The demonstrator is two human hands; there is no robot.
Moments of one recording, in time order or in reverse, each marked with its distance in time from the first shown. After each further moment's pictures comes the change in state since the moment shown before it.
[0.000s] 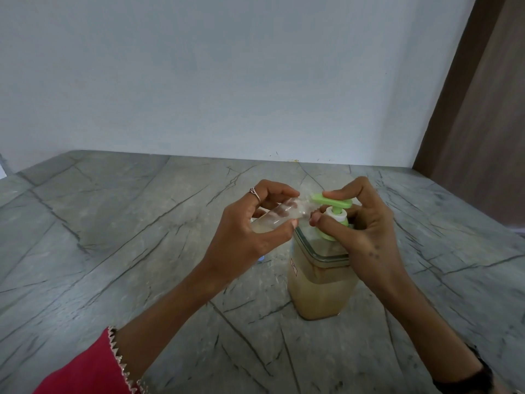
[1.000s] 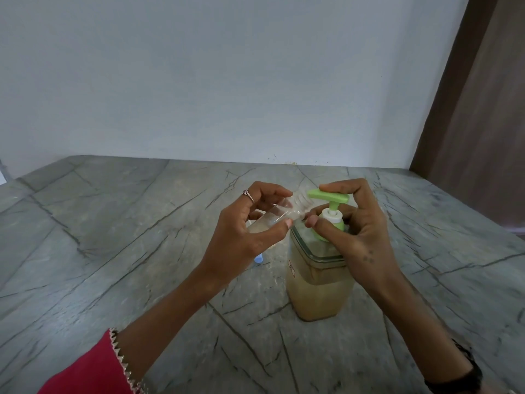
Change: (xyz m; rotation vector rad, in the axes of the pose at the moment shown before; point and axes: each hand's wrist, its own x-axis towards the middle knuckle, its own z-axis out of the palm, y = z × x) left_hand 0.001 -0.003 0.000 -0.035 0.024 -0.019; right_hand -0.004 -0.006 0.002 -0.073 0.003 0.001
